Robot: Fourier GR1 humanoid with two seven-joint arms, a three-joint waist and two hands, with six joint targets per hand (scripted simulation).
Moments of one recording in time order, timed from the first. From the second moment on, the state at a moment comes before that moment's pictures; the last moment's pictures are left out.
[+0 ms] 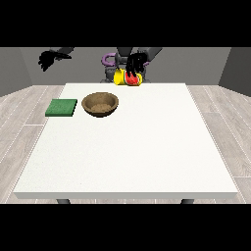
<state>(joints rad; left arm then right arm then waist) -0.92 0.18 -0.48 -0.64 -1.17 0.41 0.29 -0.18 -0.38 -0.34 -1.07 -0.22 0.45 -0.27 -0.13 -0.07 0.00</state>
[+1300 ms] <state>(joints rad) -0.95 0.07 -0.48 -0.70 -1.35 0.25 0.37 -0.20 -0.39 -0.38 -0.99 -0.25 0.43 -0.23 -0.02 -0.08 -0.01</state>
